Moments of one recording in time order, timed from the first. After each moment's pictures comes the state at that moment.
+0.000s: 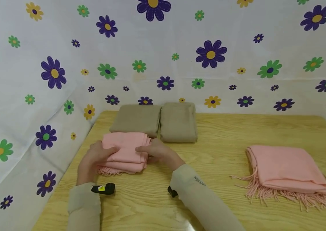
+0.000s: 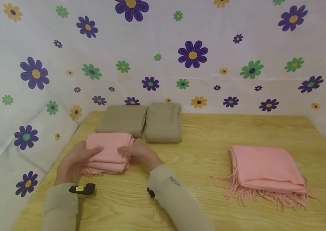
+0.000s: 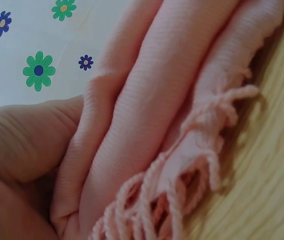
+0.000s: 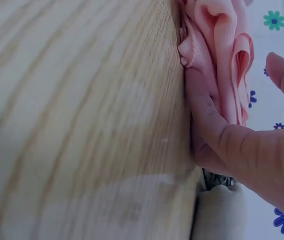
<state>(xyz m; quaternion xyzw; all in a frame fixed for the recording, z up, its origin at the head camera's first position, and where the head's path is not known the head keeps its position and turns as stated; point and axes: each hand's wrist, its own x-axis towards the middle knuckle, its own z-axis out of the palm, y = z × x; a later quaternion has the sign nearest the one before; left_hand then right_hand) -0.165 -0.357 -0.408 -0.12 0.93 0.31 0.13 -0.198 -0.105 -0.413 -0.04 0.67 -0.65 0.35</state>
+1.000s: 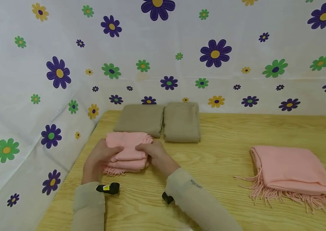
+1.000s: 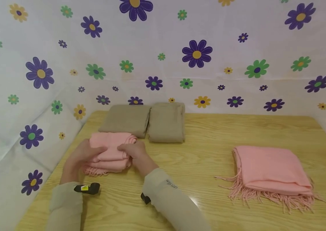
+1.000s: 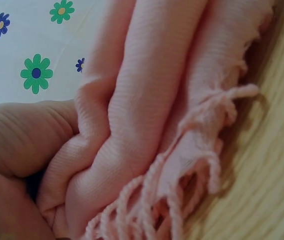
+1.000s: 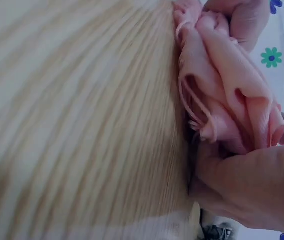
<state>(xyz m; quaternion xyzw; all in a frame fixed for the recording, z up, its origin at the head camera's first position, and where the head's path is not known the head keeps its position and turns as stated) -0.169 -0.355 -0.415 -0.08 0.92 0.39 0.06 -0.185 -0.141 -0.414 0.10 0.61 -0.75 0.24</state>
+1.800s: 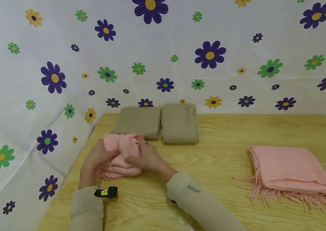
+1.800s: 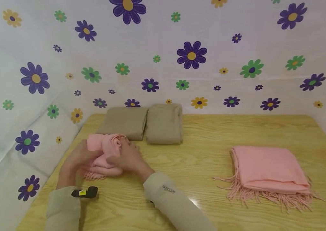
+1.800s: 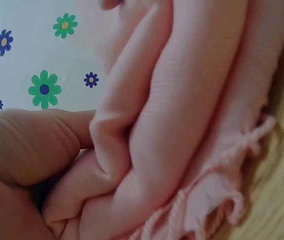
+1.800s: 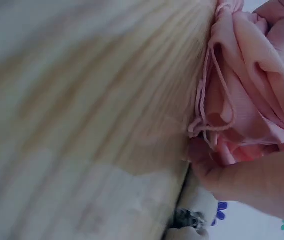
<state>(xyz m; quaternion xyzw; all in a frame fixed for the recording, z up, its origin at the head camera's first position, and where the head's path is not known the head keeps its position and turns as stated) -0.170 -0.348 -0.401 -0.04 0.92 0.38 0.04 -0.179 -0.129 -0.412 -0.19 0.84 -0.49 0.16</state>
